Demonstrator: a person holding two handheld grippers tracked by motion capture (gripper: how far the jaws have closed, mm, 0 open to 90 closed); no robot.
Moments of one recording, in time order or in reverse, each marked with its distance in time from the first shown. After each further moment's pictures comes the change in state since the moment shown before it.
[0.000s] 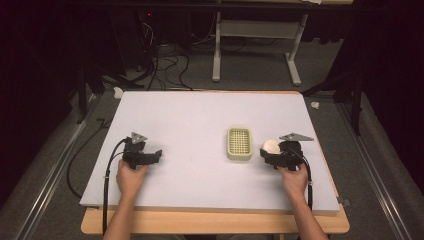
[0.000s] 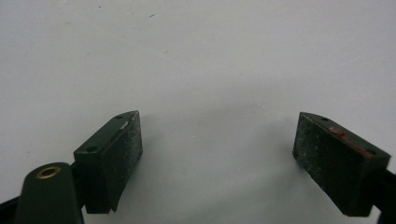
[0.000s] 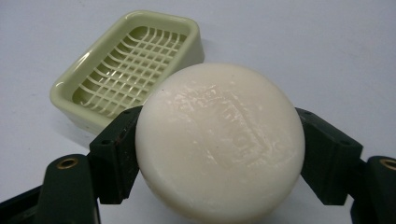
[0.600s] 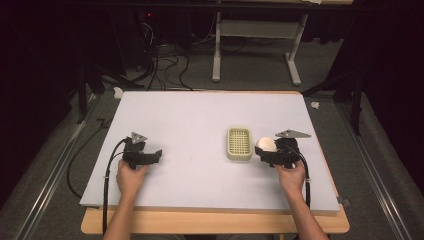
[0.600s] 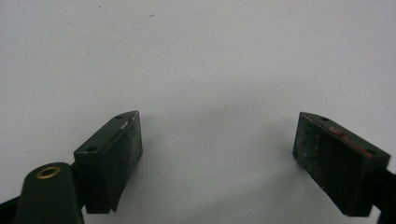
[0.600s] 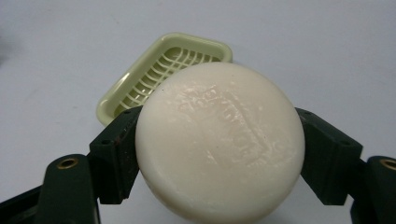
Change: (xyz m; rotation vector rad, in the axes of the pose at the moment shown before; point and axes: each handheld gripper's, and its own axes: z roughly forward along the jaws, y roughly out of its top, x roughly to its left) left arm 0.000 0.000 0.000 0.000 0.000 0.000; right arm 0.016 0.016 -0.007 -0.022 0.065 -0.020
